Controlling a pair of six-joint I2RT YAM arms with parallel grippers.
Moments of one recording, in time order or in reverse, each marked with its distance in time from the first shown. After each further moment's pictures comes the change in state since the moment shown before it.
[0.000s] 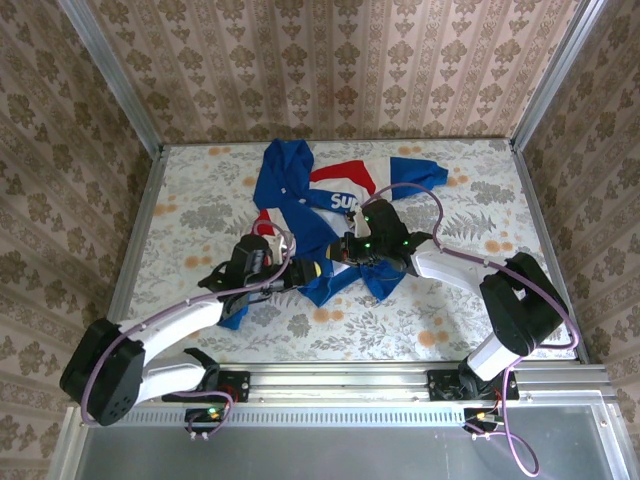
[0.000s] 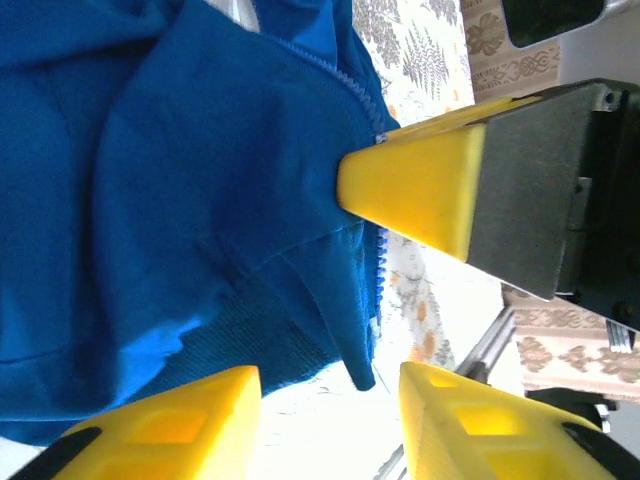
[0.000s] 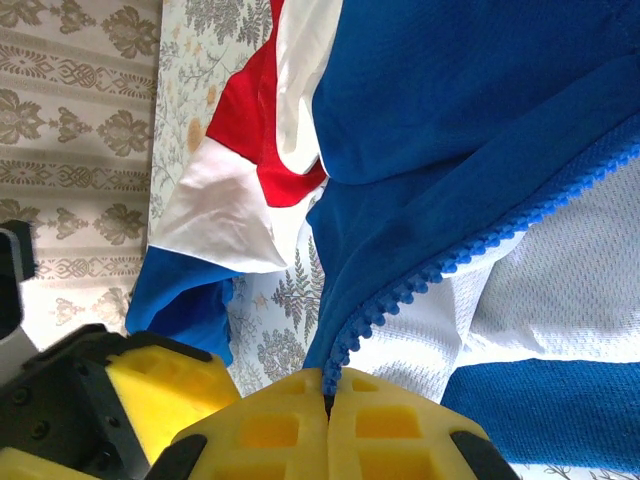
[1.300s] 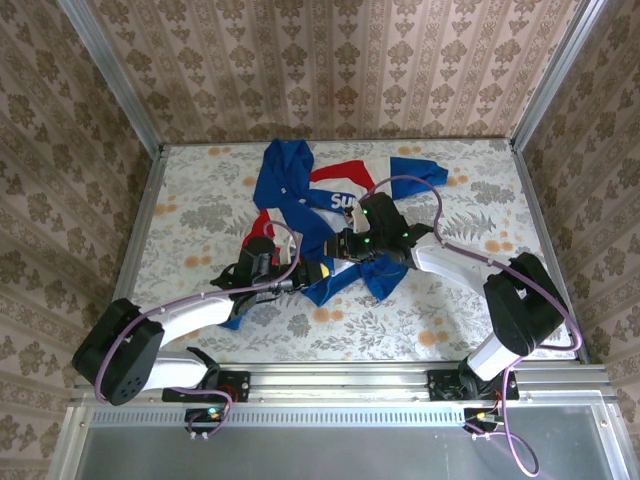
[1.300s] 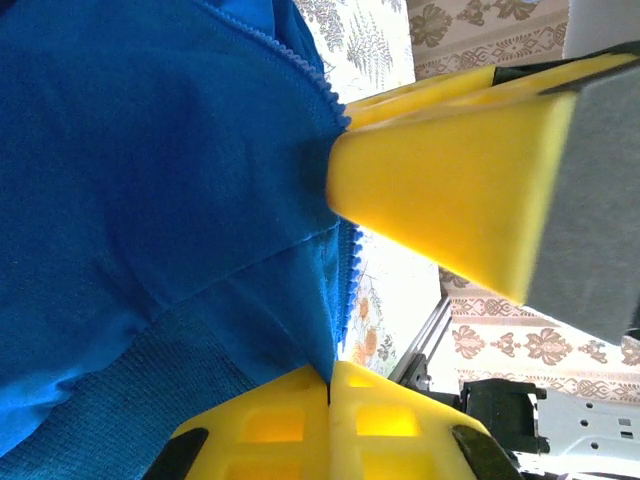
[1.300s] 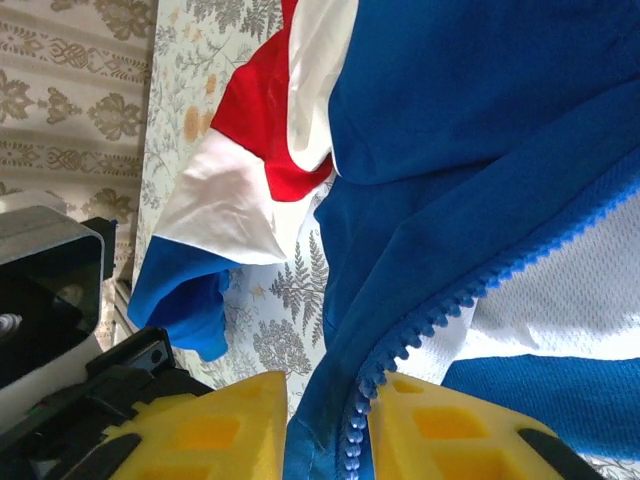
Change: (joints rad) left arm -0.026 0.107 -0.038 0.253 0.073 -0.117; right arm -0.009 -0.003 0.087 -0.149 -0.001 -0.086
